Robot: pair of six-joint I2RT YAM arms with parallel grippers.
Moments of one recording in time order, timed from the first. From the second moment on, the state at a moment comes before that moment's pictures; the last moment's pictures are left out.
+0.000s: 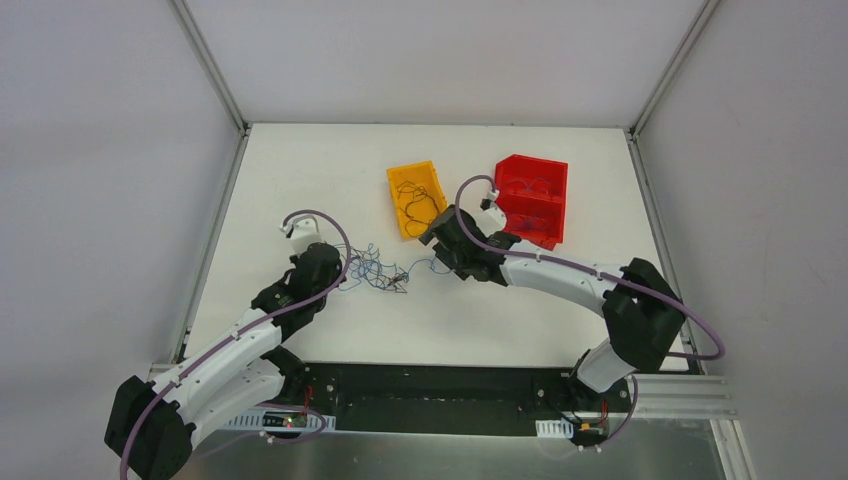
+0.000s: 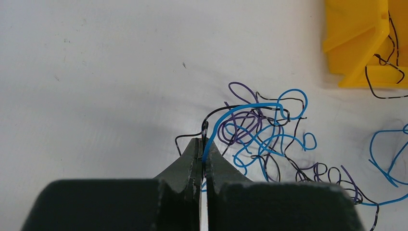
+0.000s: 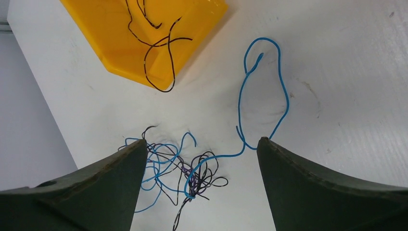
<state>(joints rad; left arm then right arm) -0.57 0.81 0.44 -0.29 -0.60 -0.63 0.92 1.57 1.07 -0.38 0.44 1.42</state>
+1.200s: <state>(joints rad) -0.57 0.84 0.44 -0.27 -0.57 -0.61 0.96 1.47 1.04 -0.47 0.42 1.50</state>
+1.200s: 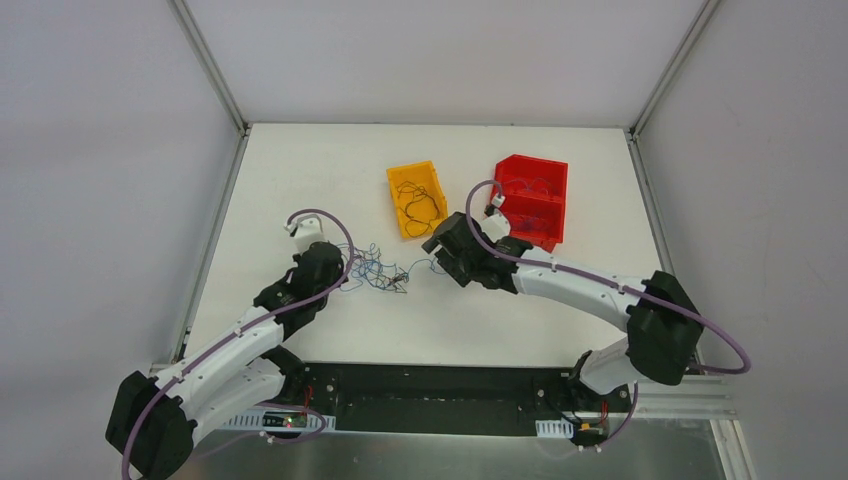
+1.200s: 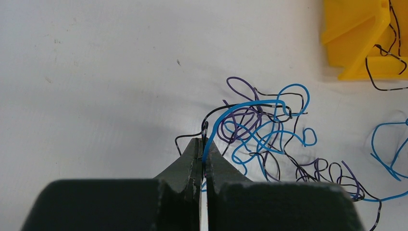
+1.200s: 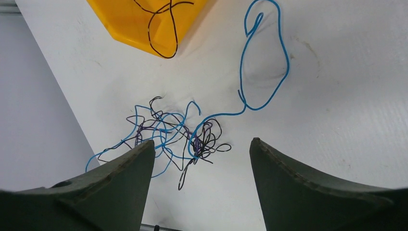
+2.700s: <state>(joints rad) -0.69 0.96 0.48 0.11 0.27 -0.31 0.90 1.40 0.96 -0.40 0.33 1.42</state>
